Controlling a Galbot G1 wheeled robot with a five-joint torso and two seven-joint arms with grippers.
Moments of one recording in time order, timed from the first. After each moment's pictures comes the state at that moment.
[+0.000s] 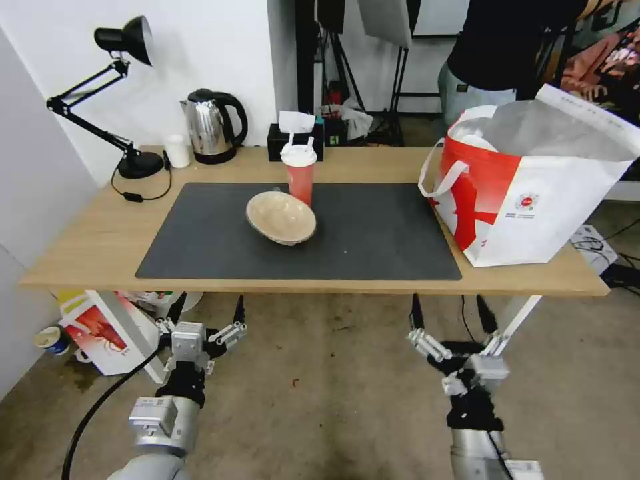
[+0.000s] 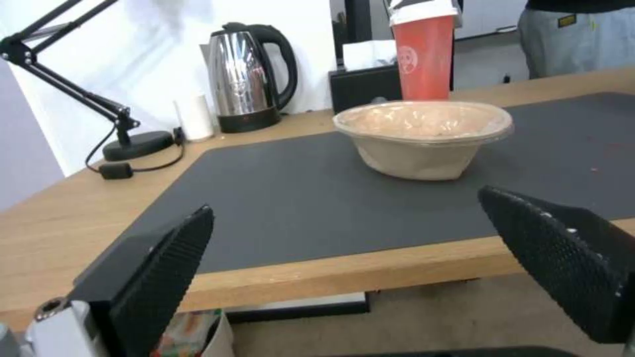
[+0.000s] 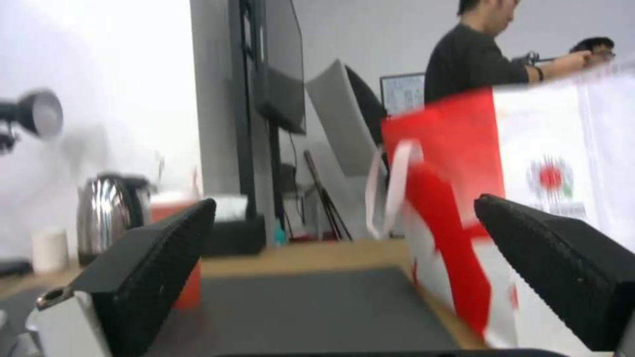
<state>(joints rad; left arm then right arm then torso) 1.80 -1.50 -0.55 -2.30 0.00 0.00 0.00 -1.78 1.16 0.29 2.34 0.03 0.37 0.46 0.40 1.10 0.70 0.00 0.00</state>
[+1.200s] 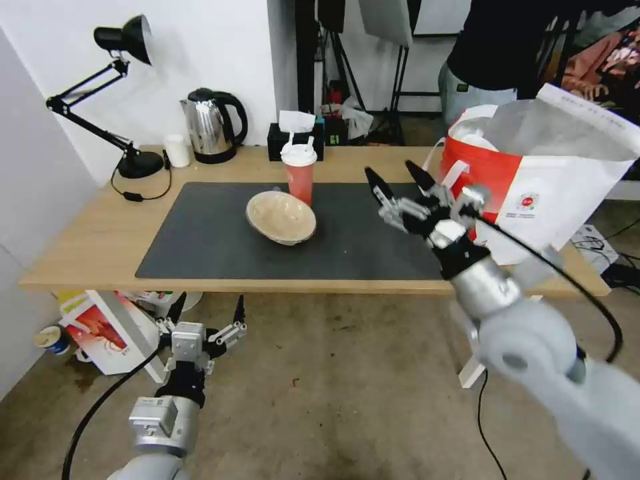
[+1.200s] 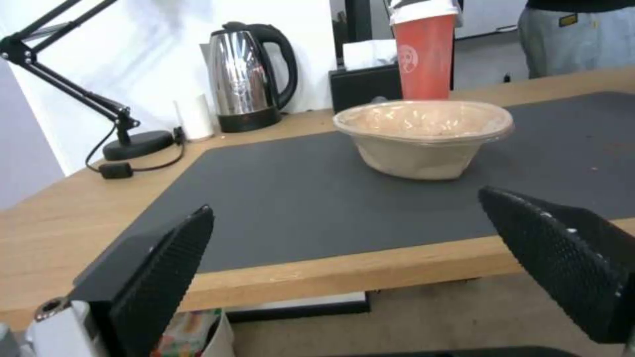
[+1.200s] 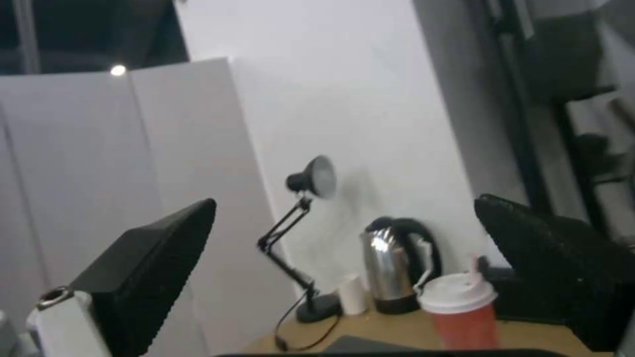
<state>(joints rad) 1.80 -1.50 -0.55 -2.30 0.00 0.00 0.00 -0.87 0.76 0.11 2.17 1.13 0.10 0.00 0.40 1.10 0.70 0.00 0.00</state>
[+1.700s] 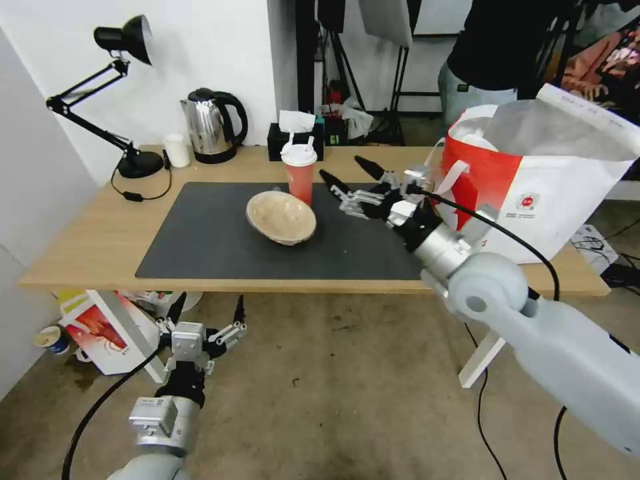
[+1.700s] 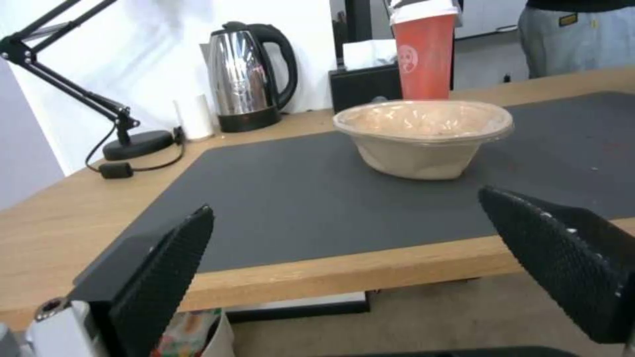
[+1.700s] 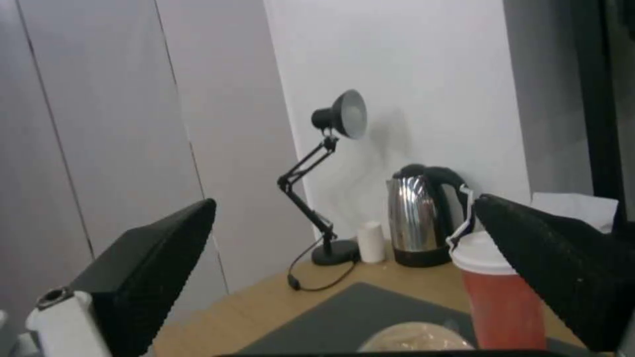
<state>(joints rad) 1.80 -1.50 -0.55 -2.30 0.00 0.00 0.00 -0.60 0.76 -0.16 2.00 1.12 0.05 -0.07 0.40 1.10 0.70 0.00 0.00</state>
